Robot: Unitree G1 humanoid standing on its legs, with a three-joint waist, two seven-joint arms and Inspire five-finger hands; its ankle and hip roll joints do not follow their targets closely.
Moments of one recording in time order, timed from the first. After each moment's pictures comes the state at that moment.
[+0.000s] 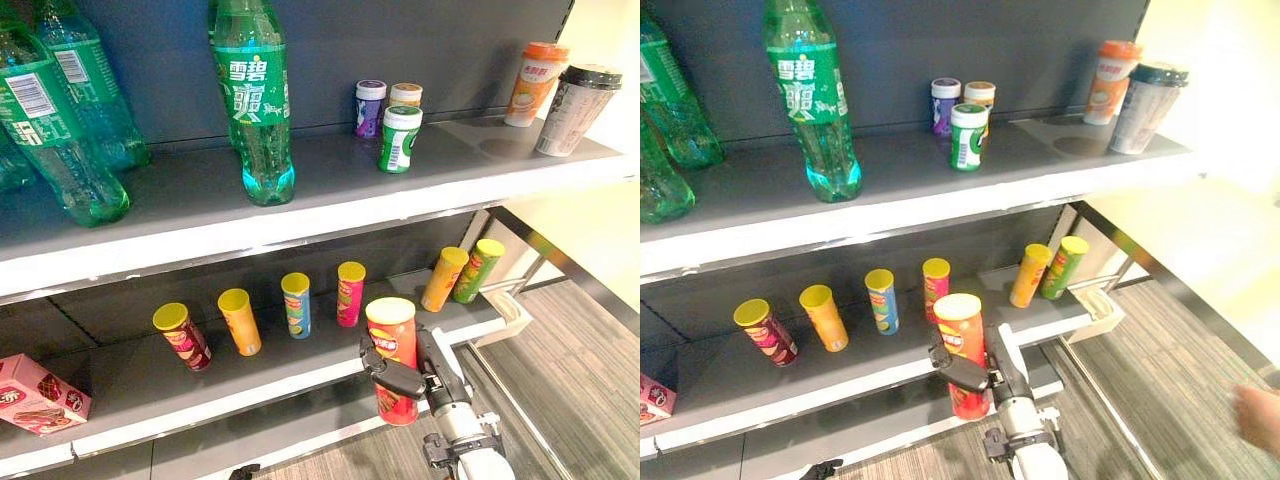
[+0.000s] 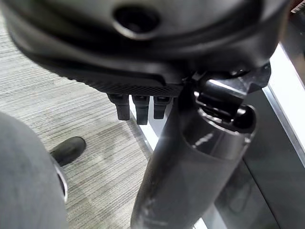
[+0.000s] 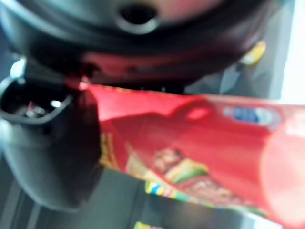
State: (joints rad) left arm 0.06 0.14 -0.17 1.24 0.00 -0.10 0.13; right arm 0.42 -0.33 0.28 -0.20 -0.01 -0.21 -0.10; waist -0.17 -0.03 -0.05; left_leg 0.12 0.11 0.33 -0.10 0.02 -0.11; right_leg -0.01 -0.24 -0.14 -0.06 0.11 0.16
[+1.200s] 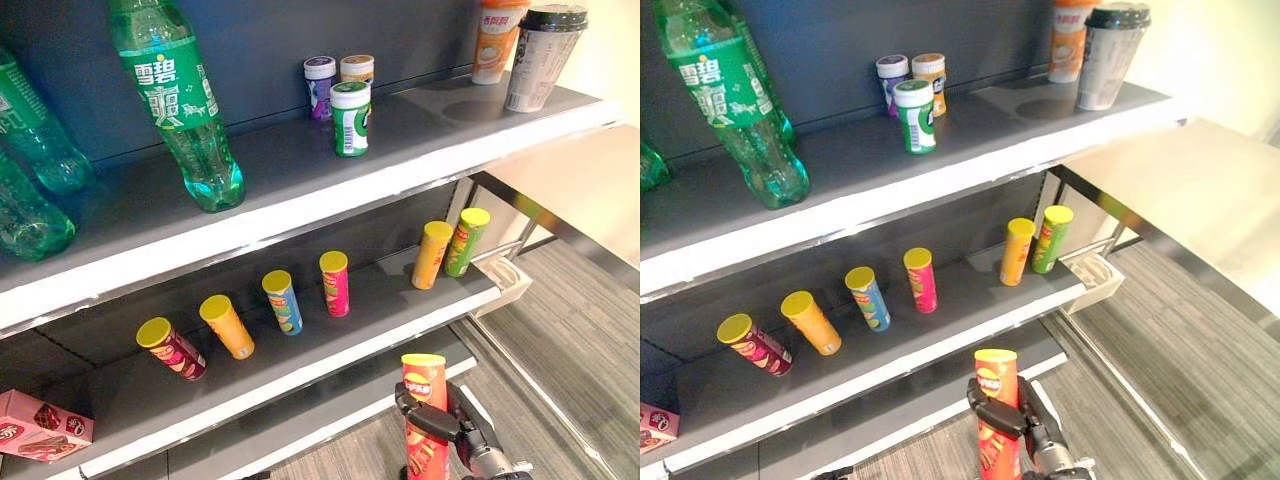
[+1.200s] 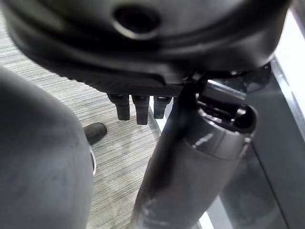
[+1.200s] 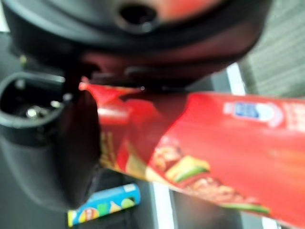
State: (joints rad) left arm 0.03 0.09 -0.14 1.29 -0.16 -0.06 0.05; right arm 0.56 -0.35 0.07 -0.17 0.10 -0.02 0.08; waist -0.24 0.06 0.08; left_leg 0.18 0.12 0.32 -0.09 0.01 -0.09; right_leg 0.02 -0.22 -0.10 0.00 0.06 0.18
